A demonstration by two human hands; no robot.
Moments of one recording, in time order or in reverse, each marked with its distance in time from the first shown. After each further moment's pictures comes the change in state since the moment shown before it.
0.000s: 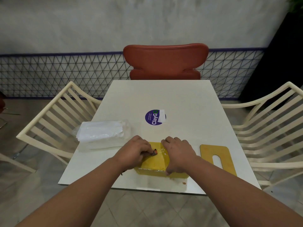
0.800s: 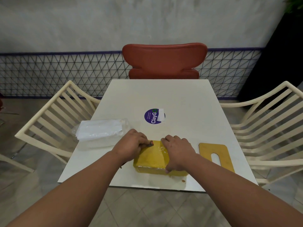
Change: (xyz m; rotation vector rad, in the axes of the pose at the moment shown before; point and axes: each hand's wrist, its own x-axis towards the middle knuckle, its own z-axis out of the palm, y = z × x) left_hand 0.010 -0.014 -0.003 0.071 0.071 -0.031; right_hand -0.003 0.000 0.000 -0.018 0.012 -0.006
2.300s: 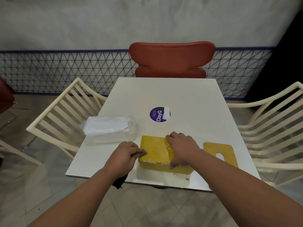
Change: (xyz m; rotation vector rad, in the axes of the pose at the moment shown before) left_hand -0.069 0.000 0.013 -0.161 0.189 -0.166; right_hand 0.006 0.002 -0.001 -0.004 -0.044 -0.005
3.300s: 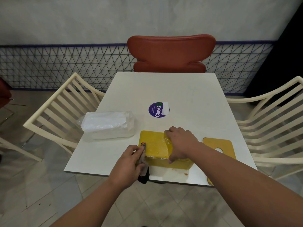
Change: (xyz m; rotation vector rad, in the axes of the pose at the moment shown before) left_hand -0.030 0.021 0.029 0.003 -0.030 -0.131; right_hand 0.004 0.003 -0.004 -0.010 -0.038 -0.007
